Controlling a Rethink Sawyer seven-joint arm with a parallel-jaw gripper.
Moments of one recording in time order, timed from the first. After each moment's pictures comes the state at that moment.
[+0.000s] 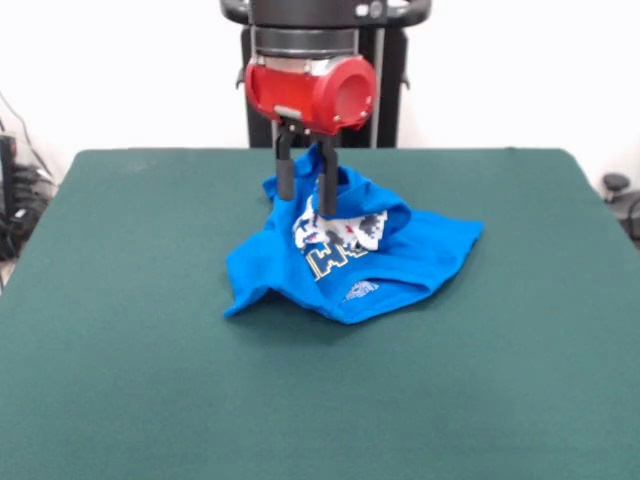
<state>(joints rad) -0.40 -0.77 0.20 1.66 -0.17 0.46 2.52</state>
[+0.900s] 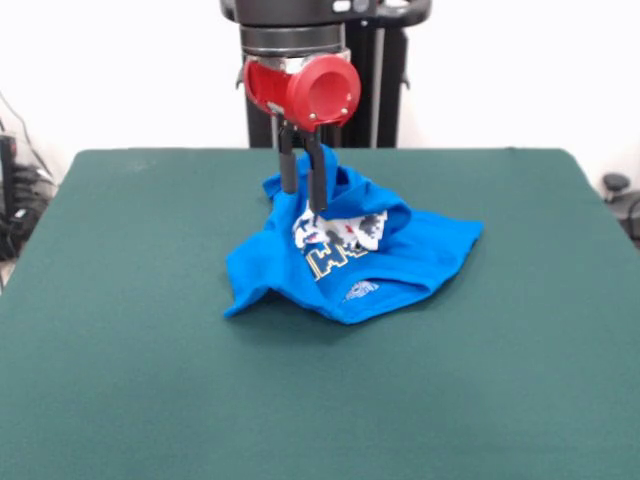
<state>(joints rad) -0.37 -0.76 0.12 1.69 0.05 0.46 2.52</state>
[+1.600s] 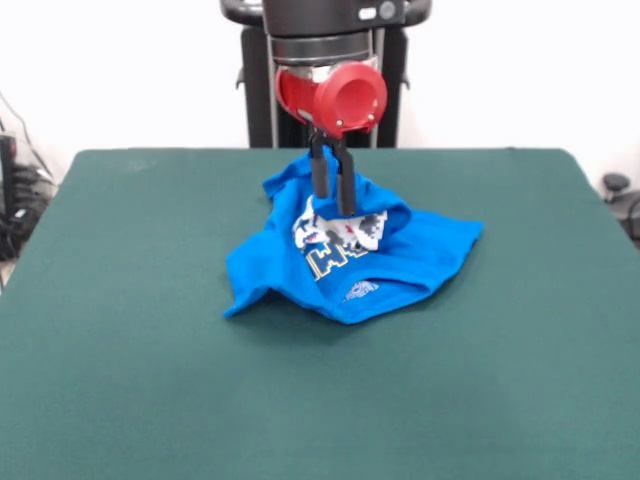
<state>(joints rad) -0.35 -0.76 0.12 1.75 0.14 0.39 2.52</state>
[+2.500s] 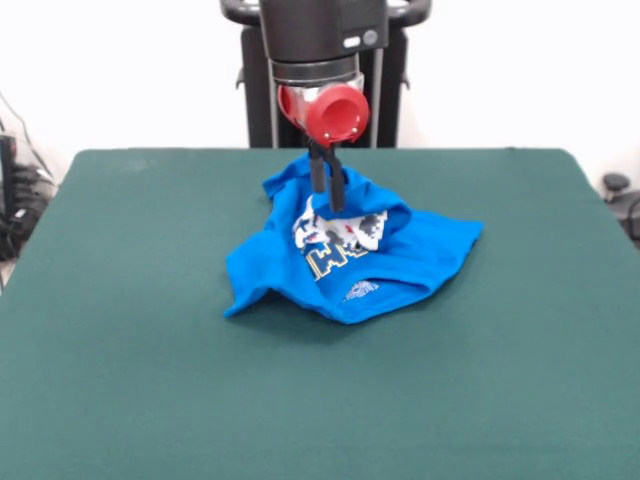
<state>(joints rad) -0.40 -0.75 0.13 1.92 0.16 0.28 2.52</state>
